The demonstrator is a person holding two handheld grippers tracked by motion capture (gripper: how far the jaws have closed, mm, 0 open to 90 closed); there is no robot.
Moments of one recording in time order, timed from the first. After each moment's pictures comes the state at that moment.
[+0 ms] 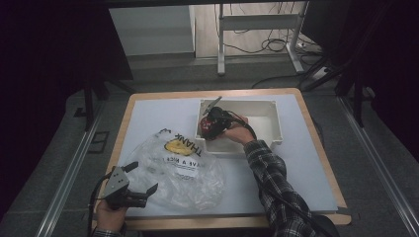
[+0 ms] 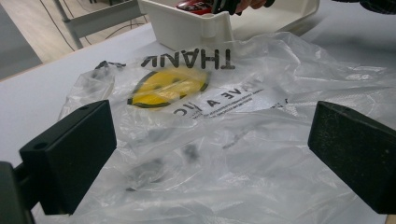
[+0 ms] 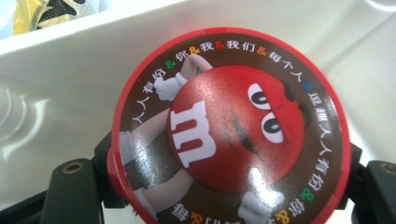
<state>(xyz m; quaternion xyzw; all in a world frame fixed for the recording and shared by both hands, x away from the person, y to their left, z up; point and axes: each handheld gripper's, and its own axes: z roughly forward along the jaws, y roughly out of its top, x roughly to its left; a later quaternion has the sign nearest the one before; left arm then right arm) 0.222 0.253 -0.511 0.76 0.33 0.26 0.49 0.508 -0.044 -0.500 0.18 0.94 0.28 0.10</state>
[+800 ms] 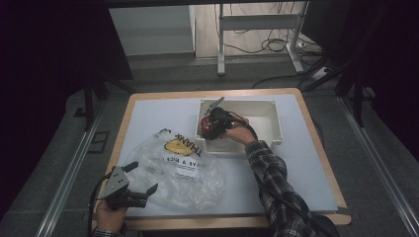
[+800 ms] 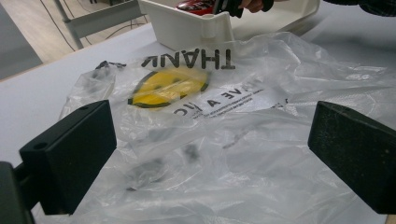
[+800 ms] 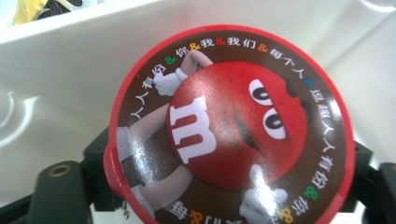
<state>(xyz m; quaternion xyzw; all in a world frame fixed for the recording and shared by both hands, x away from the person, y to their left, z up) 0.221 0.253 -0.511 0.76 0.33 0.26 0.49 0.512 -0.049 -0.505 0.17 0.93 0.30 0.10</state>
